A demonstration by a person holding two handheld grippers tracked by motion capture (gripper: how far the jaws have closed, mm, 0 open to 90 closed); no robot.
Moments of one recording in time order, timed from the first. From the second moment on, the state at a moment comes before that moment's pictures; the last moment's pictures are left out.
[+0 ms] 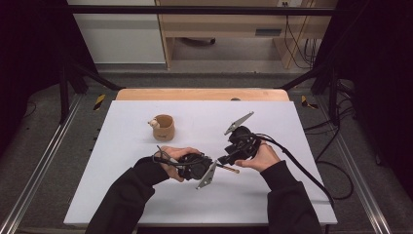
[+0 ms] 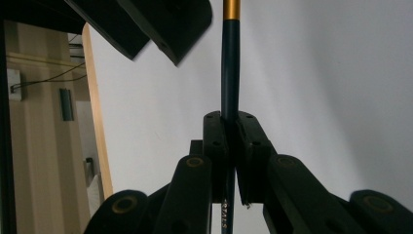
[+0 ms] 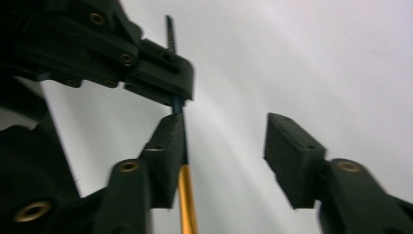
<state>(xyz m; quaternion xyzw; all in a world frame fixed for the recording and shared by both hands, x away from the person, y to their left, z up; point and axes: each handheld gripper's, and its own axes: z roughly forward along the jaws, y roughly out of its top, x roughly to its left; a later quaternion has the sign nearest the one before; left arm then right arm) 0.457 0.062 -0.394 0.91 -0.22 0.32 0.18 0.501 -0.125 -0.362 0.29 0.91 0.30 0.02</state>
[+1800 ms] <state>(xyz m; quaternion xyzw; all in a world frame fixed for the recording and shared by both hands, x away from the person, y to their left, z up) 0.465 0.122 -0.388 0.90 0.03 0.25 0.35 0.472 -0.209 -0.390 0.40 0.77 0.44 0.25</state>
